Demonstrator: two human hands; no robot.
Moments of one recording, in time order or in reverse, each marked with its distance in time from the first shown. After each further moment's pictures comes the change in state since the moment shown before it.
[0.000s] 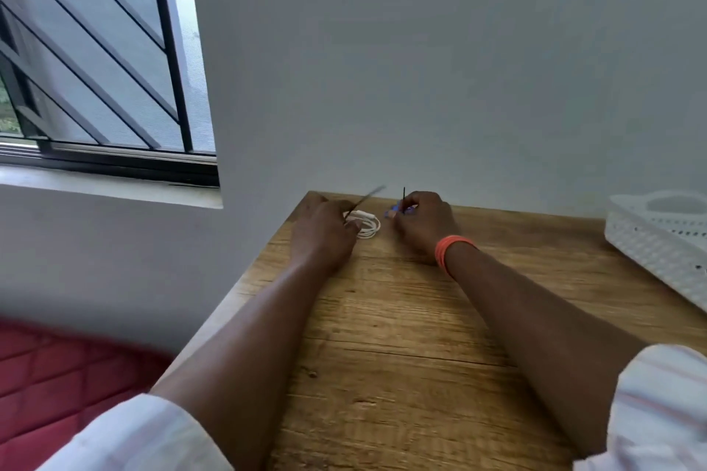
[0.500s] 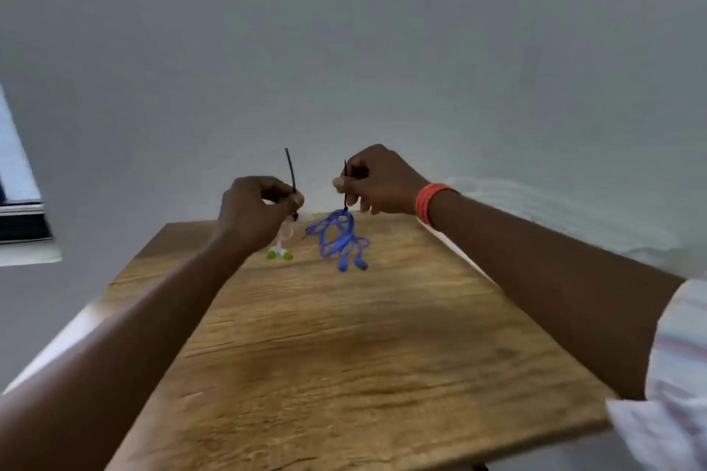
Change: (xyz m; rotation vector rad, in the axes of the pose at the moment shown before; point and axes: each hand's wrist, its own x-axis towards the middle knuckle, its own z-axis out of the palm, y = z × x) left_hand -0.048 0.146 -0.025 -0.422 -0.079 0.213; right_hand -0.076 -0.010 -0.210 -0.100 -0.077 -0.155
